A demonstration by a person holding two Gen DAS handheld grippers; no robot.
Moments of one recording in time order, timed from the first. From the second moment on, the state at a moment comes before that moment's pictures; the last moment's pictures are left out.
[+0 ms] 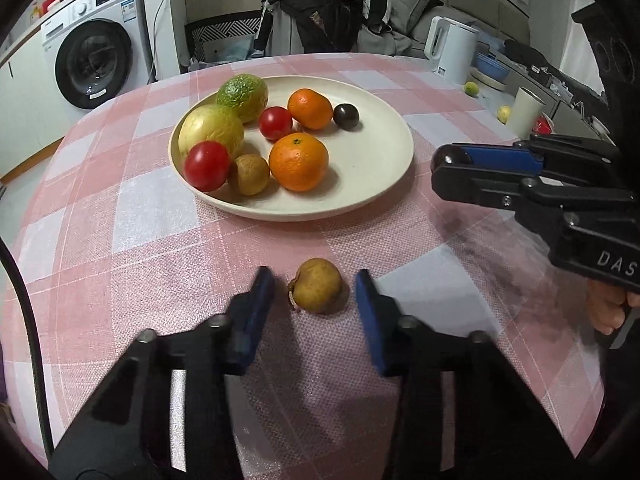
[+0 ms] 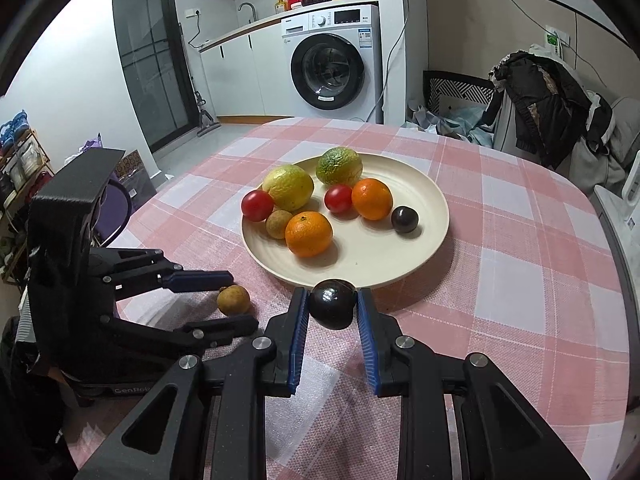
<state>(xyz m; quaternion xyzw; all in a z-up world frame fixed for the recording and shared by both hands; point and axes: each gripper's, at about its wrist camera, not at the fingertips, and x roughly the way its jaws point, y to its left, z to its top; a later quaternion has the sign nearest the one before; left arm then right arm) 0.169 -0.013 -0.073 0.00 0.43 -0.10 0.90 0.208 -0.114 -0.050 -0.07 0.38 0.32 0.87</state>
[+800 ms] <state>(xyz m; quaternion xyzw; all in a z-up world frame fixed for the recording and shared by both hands) 0.145 0.011 -0.018 -0.03 0.33 -0.09 0.94 0.208 -0.123 -0.040 -0.05 0.35 0.32 0.88</state>
